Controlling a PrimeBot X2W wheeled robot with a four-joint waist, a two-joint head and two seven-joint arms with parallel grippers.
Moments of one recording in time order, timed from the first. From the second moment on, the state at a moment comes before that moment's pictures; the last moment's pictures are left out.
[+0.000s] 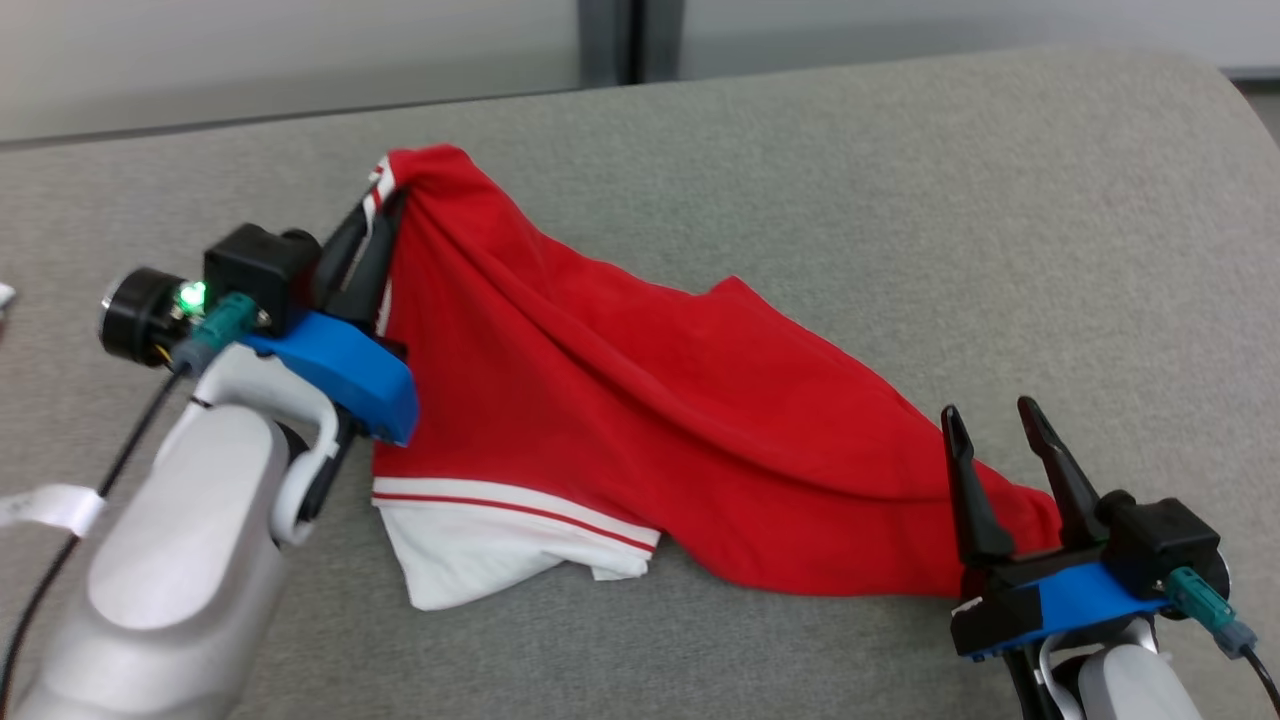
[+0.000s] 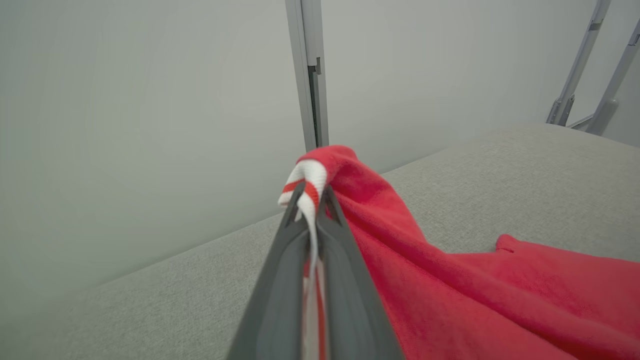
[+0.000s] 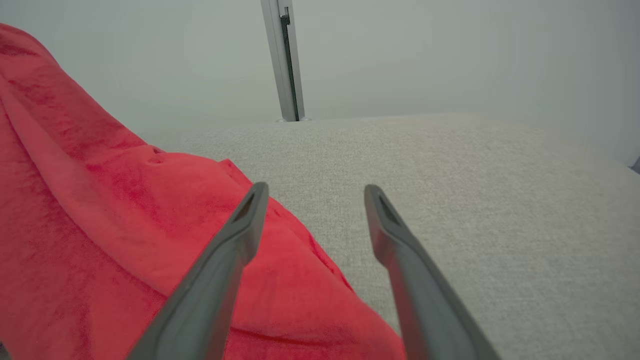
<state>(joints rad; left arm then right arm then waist) -0.62 0.35 -0.47 0.37 -0.39 -0.06 -0.05 -0.14 -0.05 0.02 0.22 0.14 0.13 -0.25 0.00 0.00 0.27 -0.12</state>
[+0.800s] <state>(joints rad) -0.88 0.38 -0.49 0.75 -0.38 -0.12 -0.21 -0.22 -0.05 0.03 0.18 0.18 0.13 -0.26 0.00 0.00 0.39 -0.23</state>
